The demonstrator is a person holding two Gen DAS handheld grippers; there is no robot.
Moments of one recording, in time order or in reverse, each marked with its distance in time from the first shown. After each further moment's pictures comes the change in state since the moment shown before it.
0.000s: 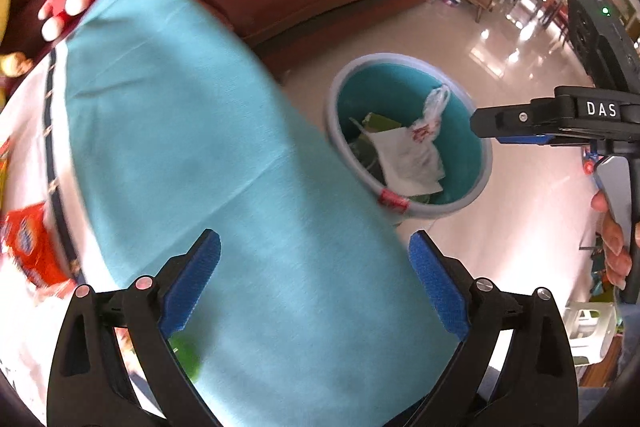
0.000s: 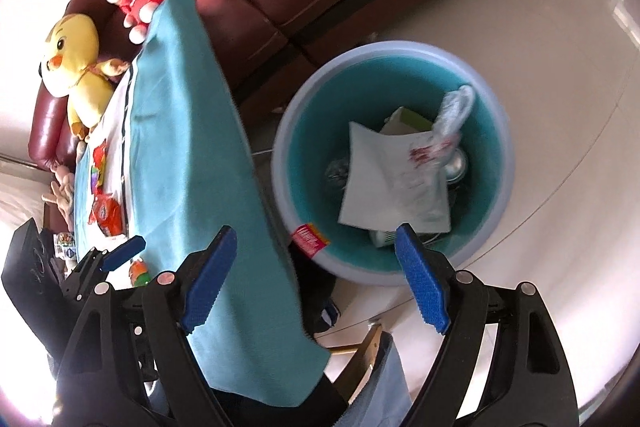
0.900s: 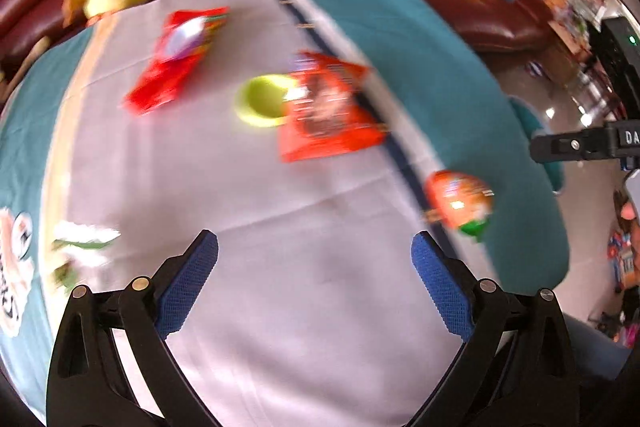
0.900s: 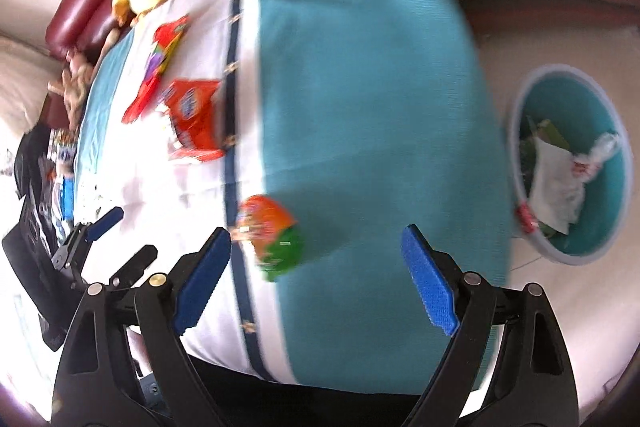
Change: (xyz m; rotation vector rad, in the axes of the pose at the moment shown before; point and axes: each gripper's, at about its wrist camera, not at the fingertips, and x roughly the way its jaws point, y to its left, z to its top) left arm -0.106 0.213 -0.156 -0.328 -0.096 0.162; right arm 0.070 0.233 -0.066 -0.320 0.158 -0.027
